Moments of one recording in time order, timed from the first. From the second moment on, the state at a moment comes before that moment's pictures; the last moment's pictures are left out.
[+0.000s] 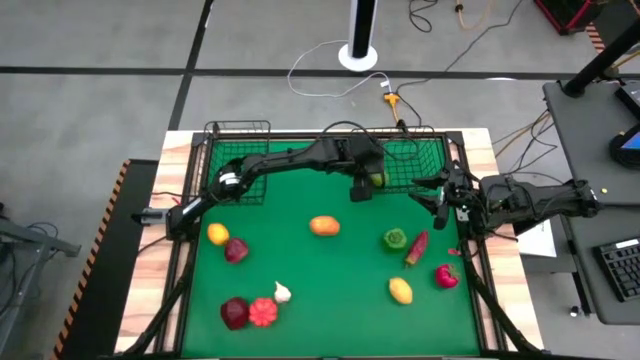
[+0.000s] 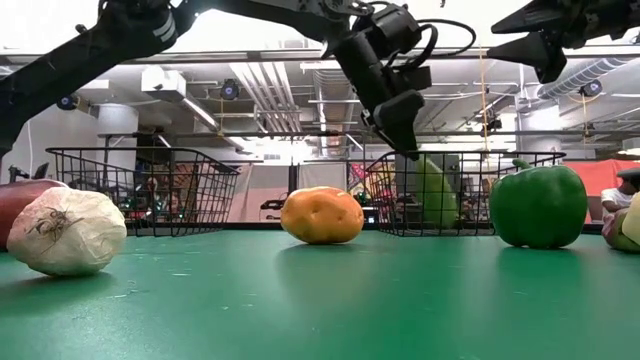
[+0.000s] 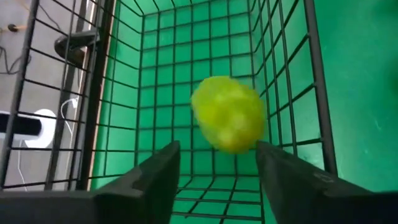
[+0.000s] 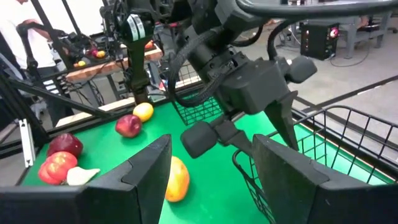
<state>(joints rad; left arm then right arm) 0.22 2.40 2.35 -0.86 -0.15 0.30 0.10 0.38 0.46 -0.23 0.37 0.26</state>
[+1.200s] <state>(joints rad) -0.03 1.53 1.55 -0.77 -0.27 -0.07 0.25 0.97 0.81 -0.79 0.23 0.86</state>
